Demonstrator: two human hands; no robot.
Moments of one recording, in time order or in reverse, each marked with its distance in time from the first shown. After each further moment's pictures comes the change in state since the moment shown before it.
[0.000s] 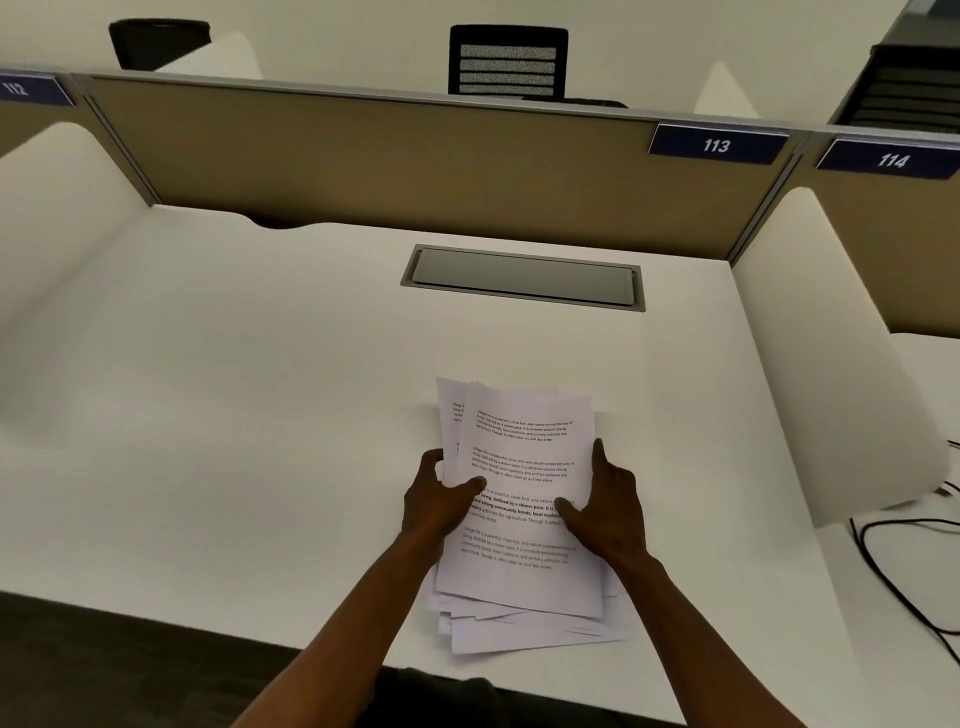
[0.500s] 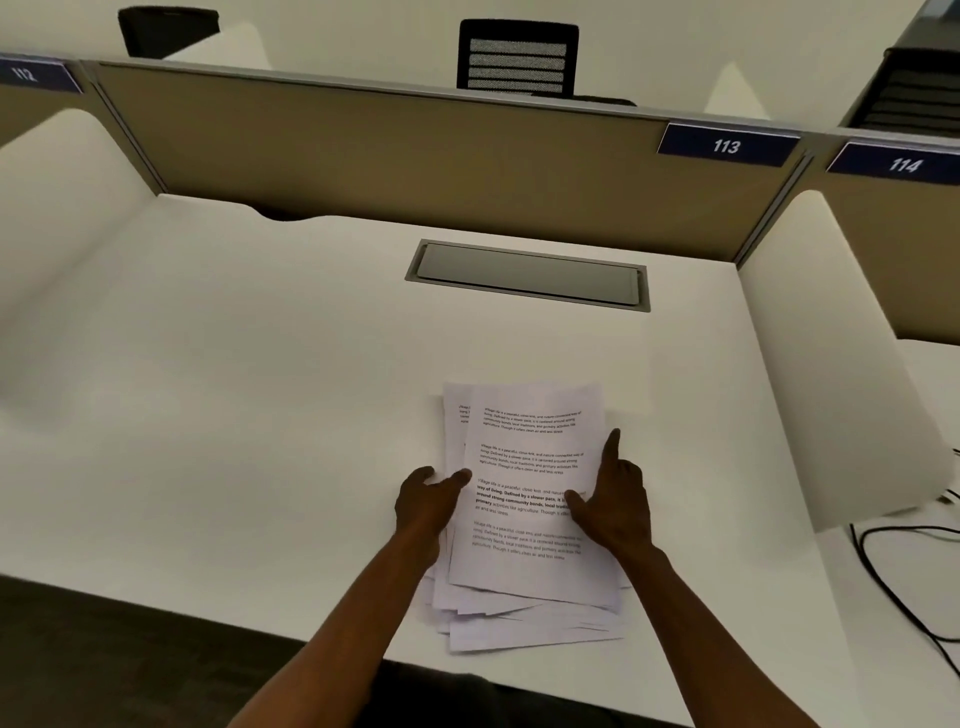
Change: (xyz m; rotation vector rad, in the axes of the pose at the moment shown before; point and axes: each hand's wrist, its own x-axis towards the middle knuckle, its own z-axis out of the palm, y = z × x) left_hand 0.003 -0.005 -0.002 -0.112 0.127 -0.164; right_hand 0.010 0.004 -0.005 -0.033 -0.033 0.073
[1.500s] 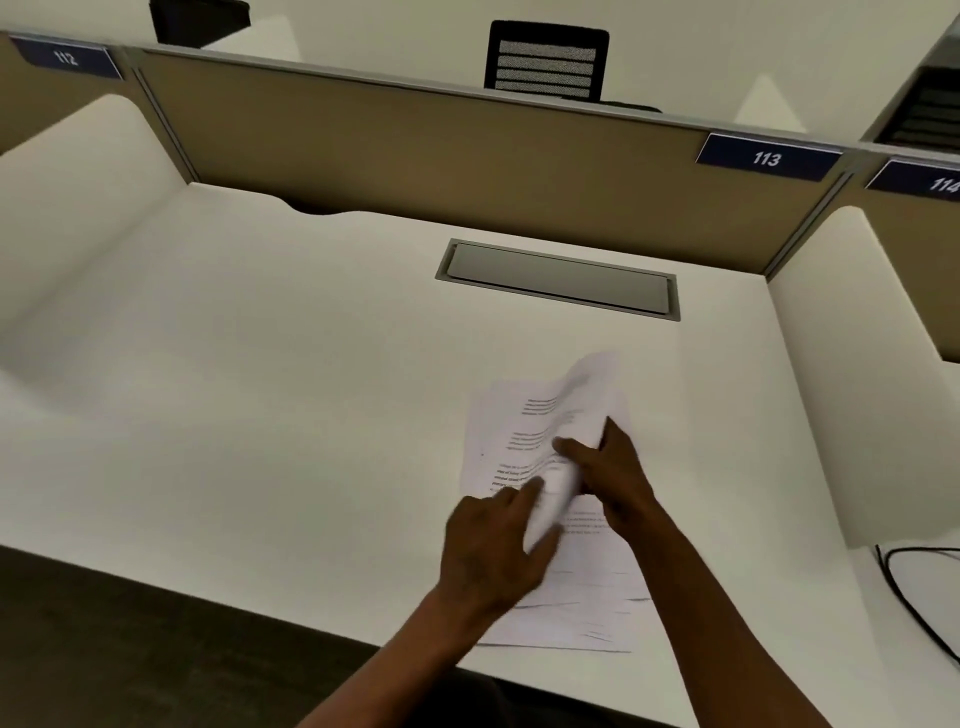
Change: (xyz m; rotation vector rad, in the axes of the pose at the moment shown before) left_hand -0.075 -0.005 -0.016 0.914 0.106 1.112; right_hand -0.008 -0.098 -0.026 0.899 -0.162 0.063
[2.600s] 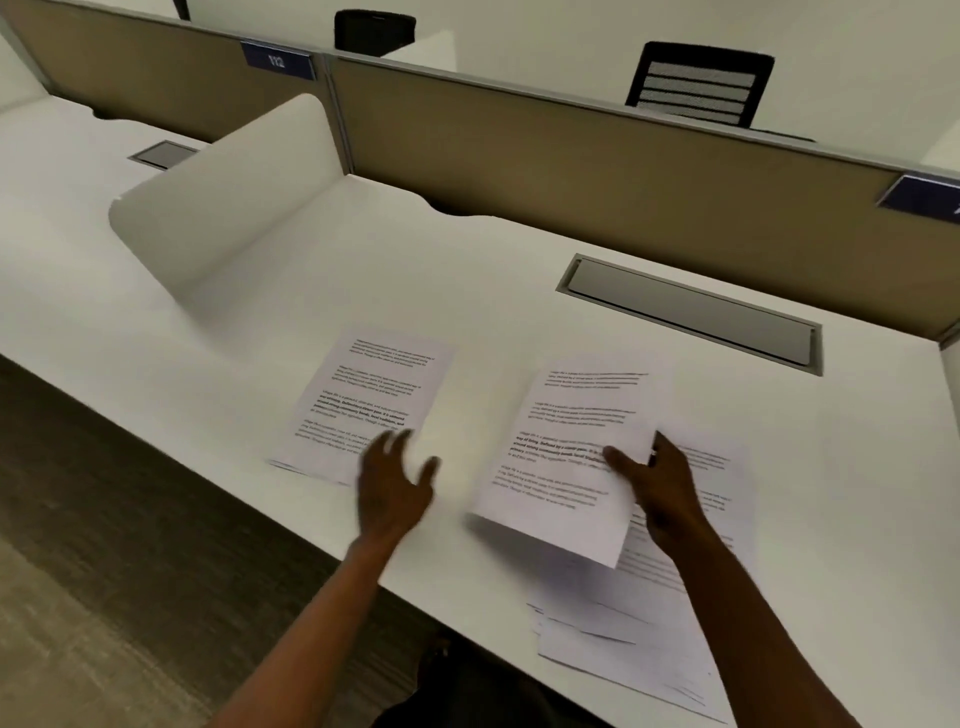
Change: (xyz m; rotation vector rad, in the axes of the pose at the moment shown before) left_hand -0.033 -0.214 -0.037 -0.117 0.208 -0.725; right_hand 0.026 0.011 0.069 -0.012 -0.074 -0.030
